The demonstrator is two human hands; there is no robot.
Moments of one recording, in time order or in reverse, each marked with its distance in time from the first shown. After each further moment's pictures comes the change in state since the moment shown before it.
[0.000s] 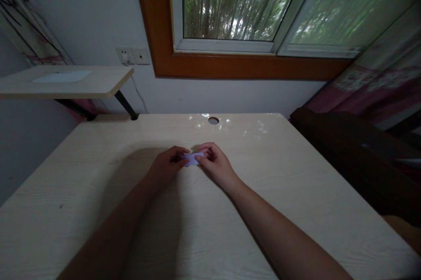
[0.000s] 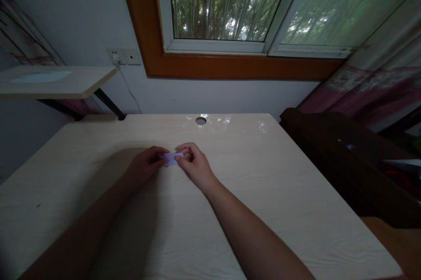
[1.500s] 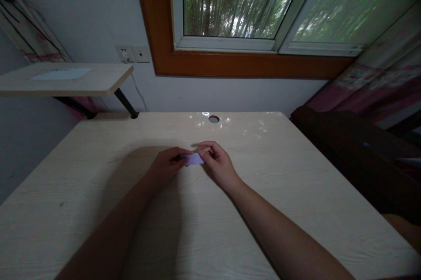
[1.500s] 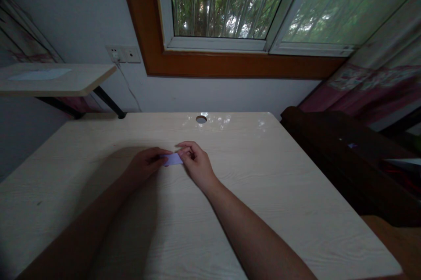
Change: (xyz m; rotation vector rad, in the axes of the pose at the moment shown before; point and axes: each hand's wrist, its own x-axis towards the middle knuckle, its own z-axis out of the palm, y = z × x) left_hand -0.002 0.008 -0.003 0.080 -0.046 0.067; right_hand -0.002 0.000 -0.002 -0.030 0.017 -0.077
